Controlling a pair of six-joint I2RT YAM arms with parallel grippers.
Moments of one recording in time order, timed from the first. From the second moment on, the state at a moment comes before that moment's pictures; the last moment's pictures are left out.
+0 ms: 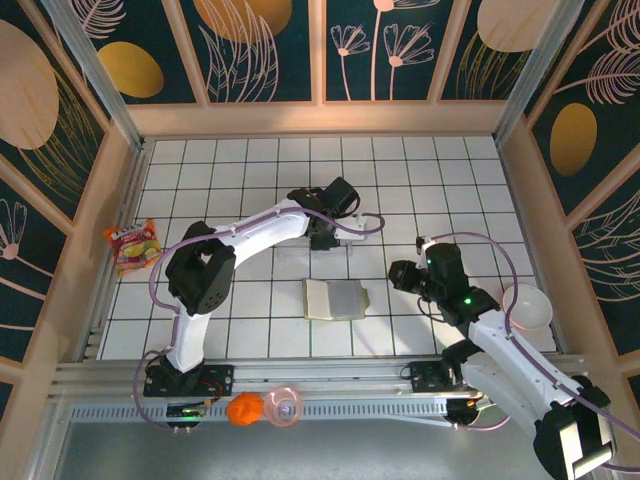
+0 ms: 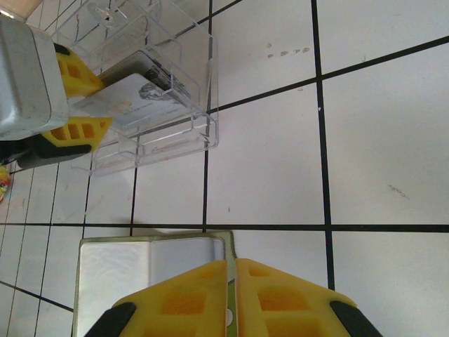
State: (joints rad) left arm -0.81 2.03 1.64 -0.78 -0.13 0.76; right arm 0.43 0.75 0.38 -0.29 -0.21 0.68
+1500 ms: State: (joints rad) left arm -0.17 1.40 0.39 0.68 -0.61 -0.11; right arm 0.58 0.75 0.42 -0.20 0.17 0.74
